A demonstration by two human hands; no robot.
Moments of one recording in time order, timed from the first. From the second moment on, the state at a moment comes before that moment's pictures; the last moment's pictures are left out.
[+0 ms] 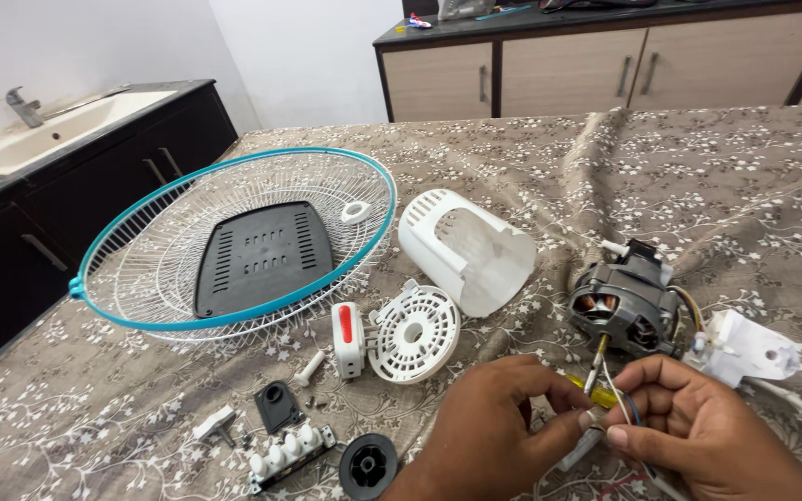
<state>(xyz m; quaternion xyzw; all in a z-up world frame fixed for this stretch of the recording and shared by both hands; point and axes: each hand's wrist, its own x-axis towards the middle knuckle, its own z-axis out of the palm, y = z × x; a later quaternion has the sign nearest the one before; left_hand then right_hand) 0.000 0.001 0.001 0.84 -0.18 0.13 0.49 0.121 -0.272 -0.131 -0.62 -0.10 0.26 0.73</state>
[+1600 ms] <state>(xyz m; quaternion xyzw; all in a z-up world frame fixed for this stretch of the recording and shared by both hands) -0.005 -0.004 0.010 0.86 -0.16 0.17 0.45 0.095 -0.249 -0.090 -0.66 -0.15 0.26 0.69</state>
